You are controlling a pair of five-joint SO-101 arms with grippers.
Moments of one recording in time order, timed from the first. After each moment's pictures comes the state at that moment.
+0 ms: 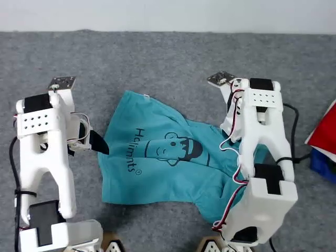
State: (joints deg) left arm -16.7 -5.0 12.9 98.8 -3.3; right arm 2.9 16.8 -4.7 89.2 38.2
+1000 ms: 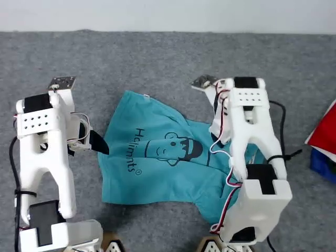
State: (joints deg) left arm -16.7 -5.0 12.9 98.8 -3.3; right arm -3.0 16.8 -2.5 88.8 39.2
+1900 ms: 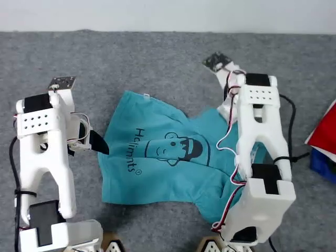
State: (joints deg) left arm -16.7 -5.0 12.9 98.8 -3.3; right arm 0.9 16.8 -10.0 73.1 39.3
